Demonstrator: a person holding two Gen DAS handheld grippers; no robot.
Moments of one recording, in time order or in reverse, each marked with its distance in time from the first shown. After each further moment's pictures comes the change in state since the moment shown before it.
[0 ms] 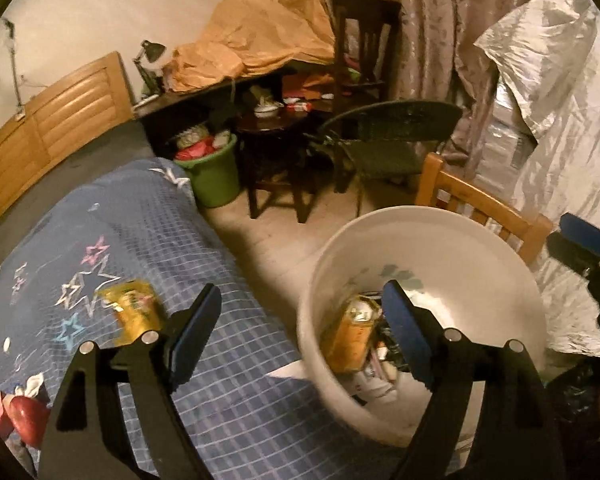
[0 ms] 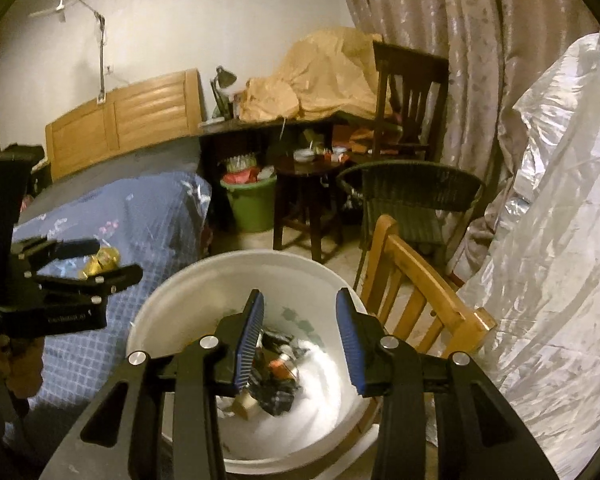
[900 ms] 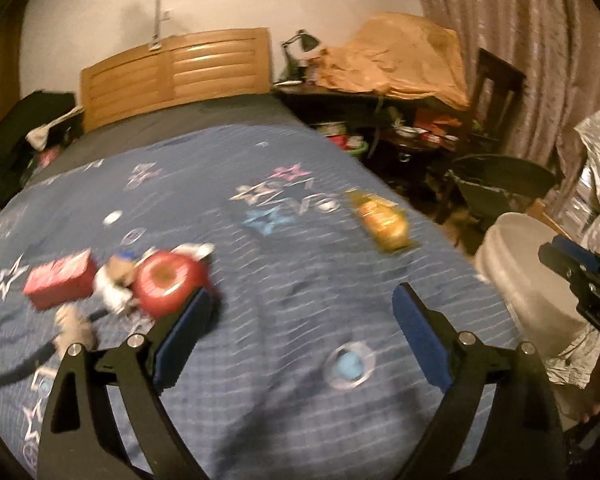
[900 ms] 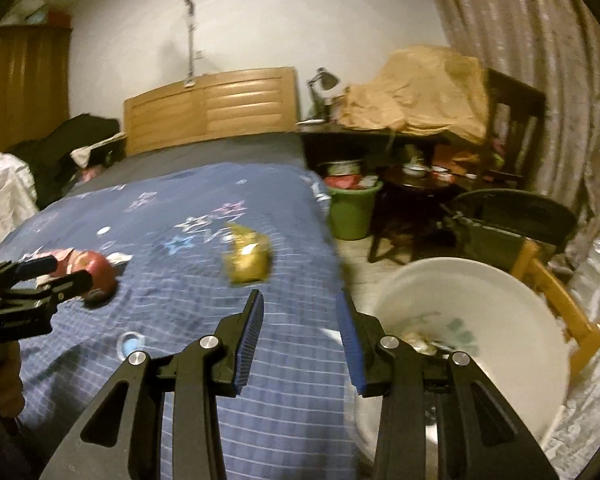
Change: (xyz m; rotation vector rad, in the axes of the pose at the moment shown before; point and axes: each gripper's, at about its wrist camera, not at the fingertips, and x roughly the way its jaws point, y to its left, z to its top) left arm -0.126 0.186 -0.145 -0.359 -0.065 0.254; right arm 0.001 0.225 -0.031 -0.170 -0.009 0.250
